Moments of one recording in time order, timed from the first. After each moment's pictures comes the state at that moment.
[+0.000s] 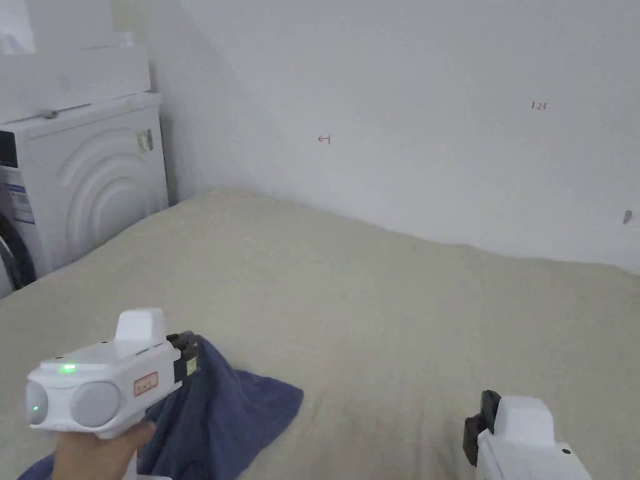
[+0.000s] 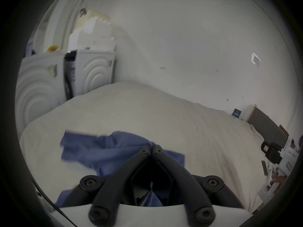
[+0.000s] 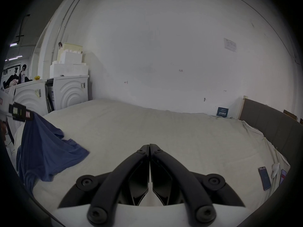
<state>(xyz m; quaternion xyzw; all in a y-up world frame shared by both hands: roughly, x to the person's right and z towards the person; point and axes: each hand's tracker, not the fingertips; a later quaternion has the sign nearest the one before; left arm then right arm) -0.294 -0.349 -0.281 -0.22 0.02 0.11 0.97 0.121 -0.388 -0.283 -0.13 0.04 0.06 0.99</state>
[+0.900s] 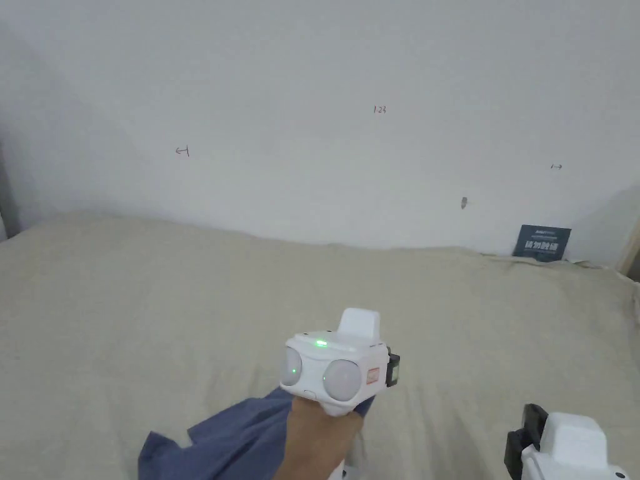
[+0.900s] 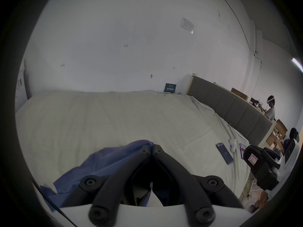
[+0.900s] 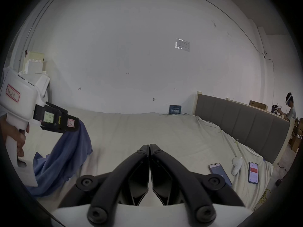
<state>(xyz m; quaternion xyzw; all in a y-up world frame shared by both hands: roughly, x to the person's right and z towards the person) 0.095 -0.343 -0.399 -0.27 -0.25 0.05 0.93 0.296 -0.365 -0.233 -0.12 -0.13 0.04 0.98</state>
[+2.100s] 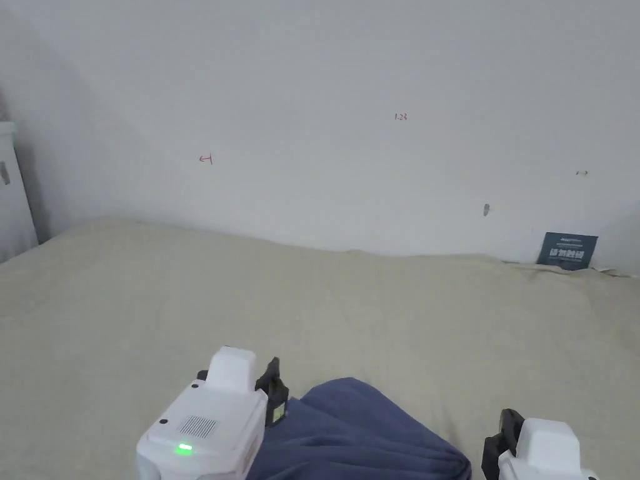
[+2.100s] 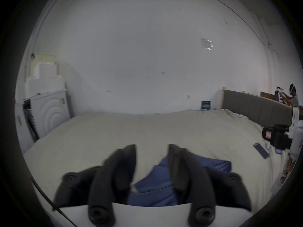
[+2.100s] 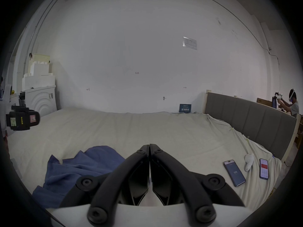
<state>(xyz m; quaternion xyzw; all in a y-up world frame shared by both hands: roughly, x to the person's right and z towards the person) -0.087 -0.364 -0.302 -0.12 -0.05 -0.01 0.99 0.241 -0.375 -0.245 -0.12 -0.09 0.03 0.99</state>
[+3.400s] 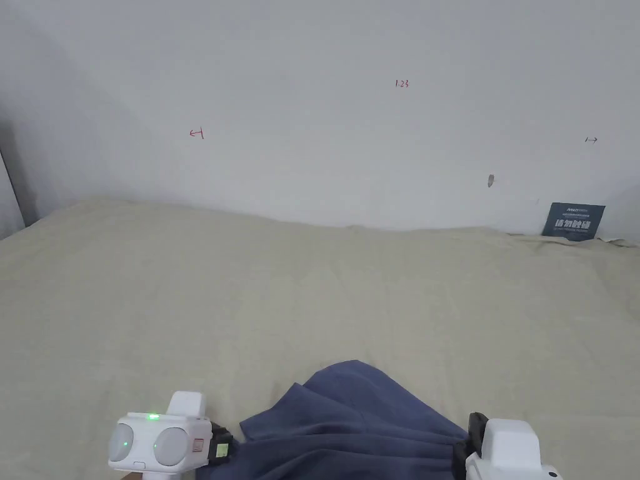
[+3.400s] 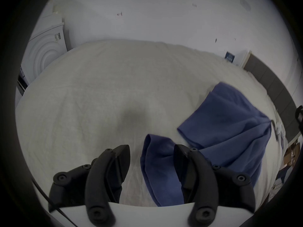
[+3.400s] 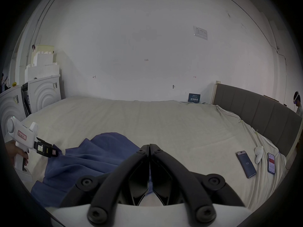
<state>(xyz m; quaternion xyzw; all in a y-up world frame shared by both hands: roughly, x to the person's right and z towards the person) -0.156 -0.512 -0.433 -0.45 -0.03 0.00 0.89 0.216 -0.416 -0.275 -0.17 -0.07 0.03 0.98</state>
